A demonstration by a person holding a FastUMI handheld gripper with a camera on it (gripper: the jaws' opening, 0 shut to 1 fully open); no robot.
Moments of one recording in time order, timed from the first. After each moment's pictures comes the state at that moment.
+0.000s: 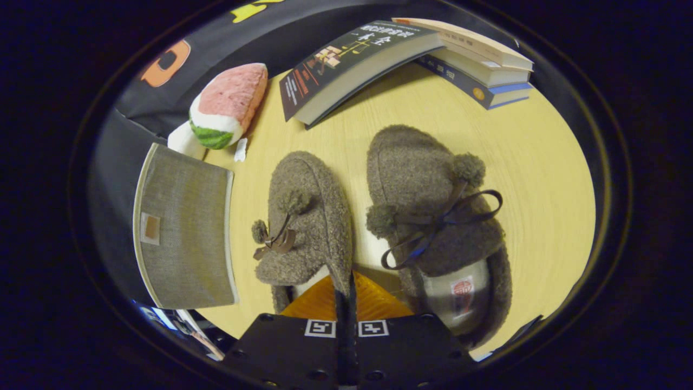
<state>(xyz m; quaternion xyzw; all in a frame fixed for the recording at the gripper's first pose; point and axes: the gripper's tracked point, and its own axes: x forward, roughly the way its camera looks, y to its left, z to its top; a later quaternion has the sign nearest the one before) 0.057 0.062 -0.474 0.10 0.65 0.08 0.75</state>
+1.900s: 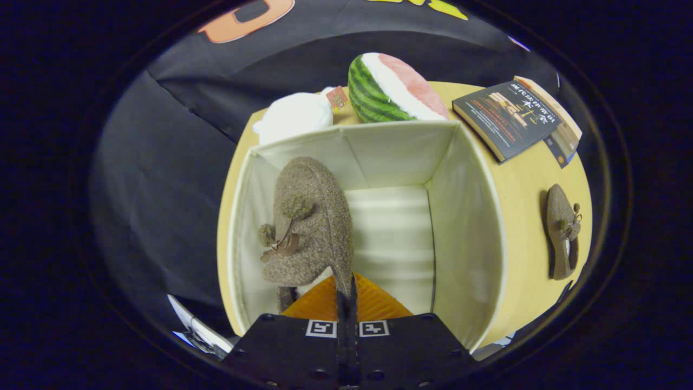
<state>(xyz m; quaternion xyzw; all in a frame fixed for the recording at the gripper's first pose) 0.060 0.397 -0.409 0.04 0.62 0.07 0.78</state>
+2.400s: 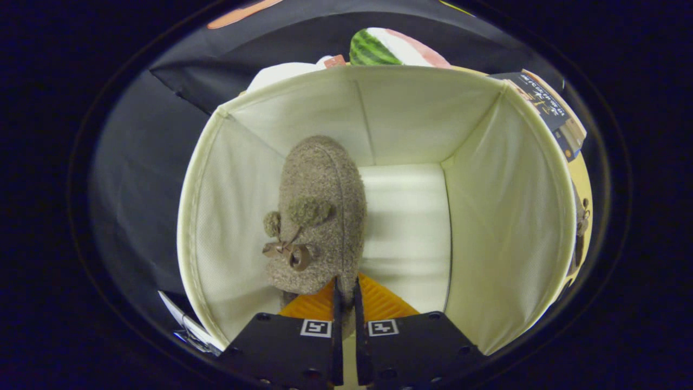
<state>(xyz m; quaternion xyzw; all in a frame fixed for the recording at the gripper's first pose) 0.057 0.418 -0.443 0.03 0.65 0.08 0.76</state>
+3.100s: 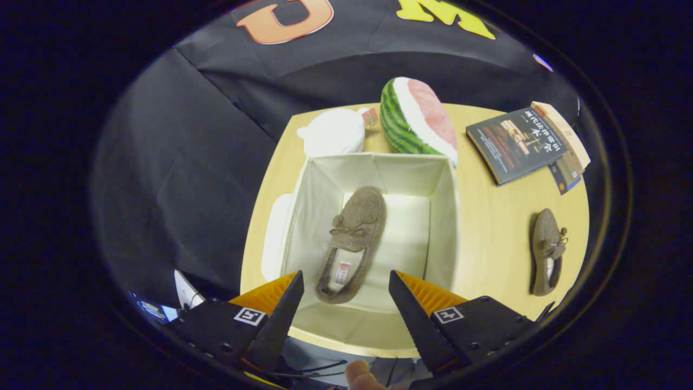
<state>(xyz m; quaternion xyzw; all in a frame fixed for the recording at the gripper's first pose) 0.037 0.375 -0.306 0.03 0.59 0.17 0.78</state>
